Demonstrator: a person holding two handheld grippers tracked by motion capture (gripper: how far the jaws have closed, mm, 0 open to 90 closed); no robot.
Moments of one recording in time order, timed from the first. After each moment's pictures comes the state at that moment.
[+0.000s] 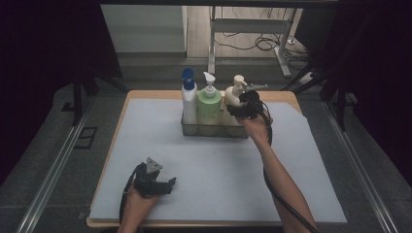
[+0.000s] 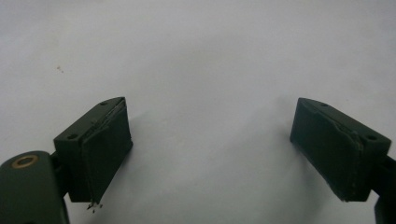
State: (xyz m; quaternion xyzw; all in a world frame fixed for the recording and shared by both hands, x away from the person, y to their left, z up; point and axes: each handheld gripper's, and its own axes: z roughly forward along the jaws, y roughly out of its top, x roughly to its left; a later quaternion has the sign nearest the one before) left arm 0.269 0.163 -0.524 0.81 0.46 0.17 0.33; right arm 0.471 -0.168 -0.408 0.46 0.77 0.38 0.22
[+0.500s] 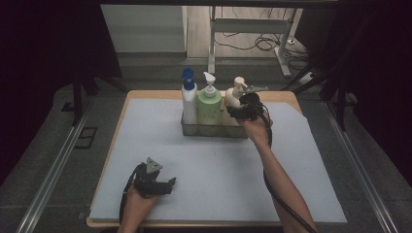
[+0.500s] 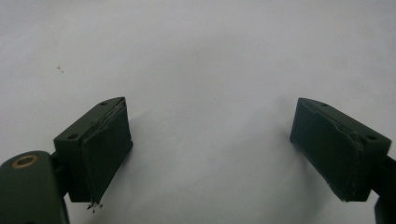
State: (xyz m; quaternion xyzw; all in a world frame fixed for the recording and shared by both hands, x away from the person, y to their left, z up) left arm 0.269 0.163 -0.524 0.81 0.46 0.17 0.33; right arm 0.469 -0.171 -0.414 0.45 0.77 0.39 0.23
